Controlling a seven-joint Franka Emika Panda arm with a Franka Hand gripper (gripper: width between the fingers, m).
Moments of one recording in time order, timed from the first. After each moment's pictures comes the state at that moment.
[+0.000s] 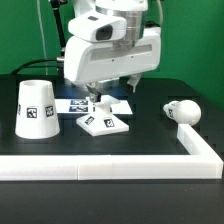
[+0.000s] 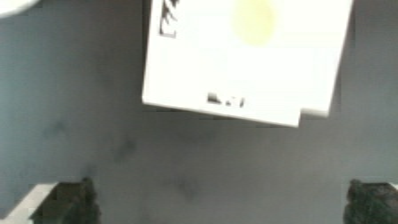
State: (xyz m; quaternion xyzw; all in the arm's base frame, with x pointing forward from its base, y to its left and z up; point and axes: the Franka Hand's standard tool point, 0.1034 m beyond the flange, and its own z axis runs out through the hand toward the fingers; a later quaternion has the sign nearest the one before) arm 0.486 0.001 0.078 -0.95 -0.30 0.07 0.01
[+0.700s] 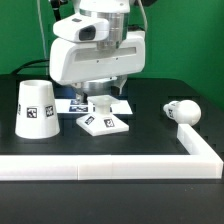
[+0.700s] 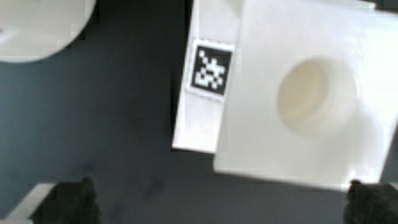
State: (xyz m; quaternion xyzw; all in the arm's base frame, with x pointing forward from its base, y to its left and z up) arm 0.477 -0.014 0.070 -0.96 -0.29 0.04 0.00
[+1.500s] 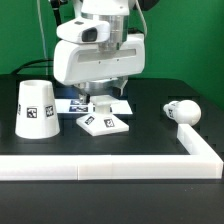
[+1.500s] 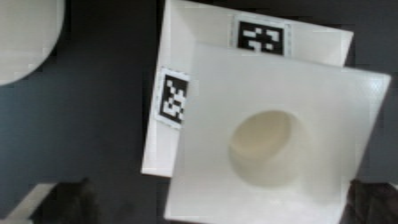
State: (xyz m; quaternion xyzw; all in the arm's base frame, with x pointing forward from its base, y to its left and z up) arm 0.461 -0.003 0.065 -0.95 -0.30 0.03 0.00
